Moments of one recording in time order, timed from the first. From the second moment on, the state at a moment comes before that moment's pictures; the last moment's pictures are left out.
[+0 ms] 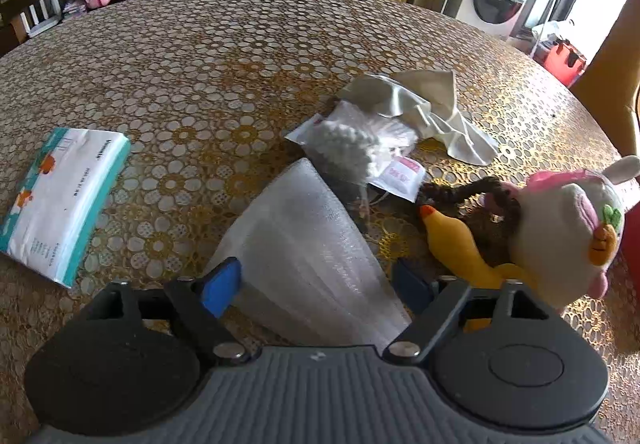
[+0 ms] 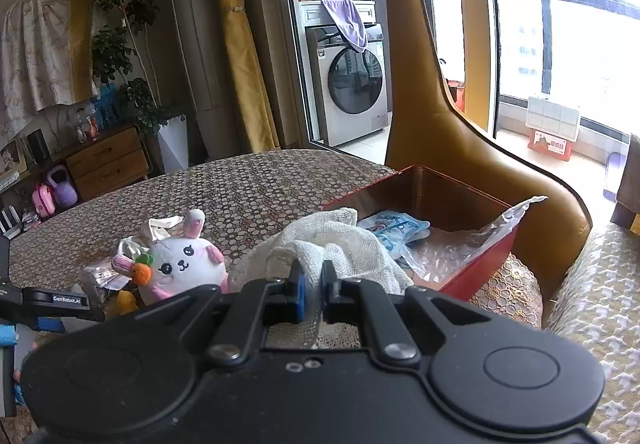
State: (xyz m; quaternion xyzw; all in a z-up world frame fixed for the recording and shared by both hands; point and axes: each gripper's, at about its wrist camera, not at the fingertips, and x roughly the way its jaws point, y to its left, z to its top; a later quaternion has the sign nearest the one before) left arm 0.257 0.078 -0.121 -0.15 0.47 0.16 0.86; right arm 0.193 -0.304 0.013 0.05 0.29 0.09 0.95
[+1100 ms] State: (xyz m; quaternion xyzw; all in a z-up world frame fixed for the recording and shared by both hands) left arm 0.195 0.073 -0.049 -0.18 0.42 0.00 0.89; right arm 0.174 -0.324 0.030 0.07 0.26 0.10 0.96
